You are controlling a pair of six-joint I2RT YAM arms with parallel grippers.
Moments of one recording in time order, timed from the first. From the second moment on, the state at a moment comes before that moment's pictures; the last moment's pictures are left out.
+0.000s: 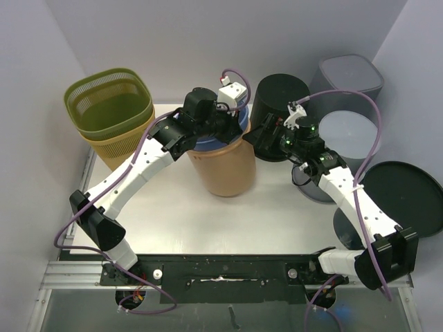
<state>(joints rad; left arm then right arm) -0.76 1.65 1.81 -0.56 0.14 -0.11 0.36 1.28 1.13 -0.26 -0.28 0.70</state>
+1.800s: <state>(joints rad) -0.70 1.71 2.09 -0.65 -0.11 -0.20 0.37 1.14 1.15 -0.42 -0.16 0.63</state>
